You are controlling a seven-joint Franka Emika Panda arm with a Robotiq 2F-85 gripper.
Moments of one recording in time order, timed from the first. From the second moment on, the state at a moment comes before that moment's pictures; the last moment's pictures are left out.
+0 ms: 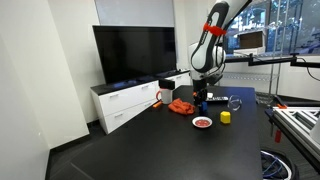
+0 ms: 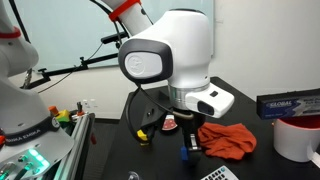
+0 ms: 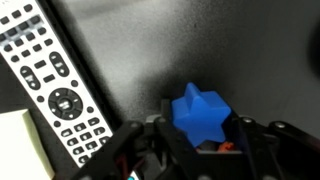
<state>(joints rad) -0.29 0.36 -0.22 -2.39 0.06 2.69 -0.19</state>
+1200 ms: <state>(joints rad) 0.09 0.35 -0.68 -2.63 -0.35 3.51 0.08</state>
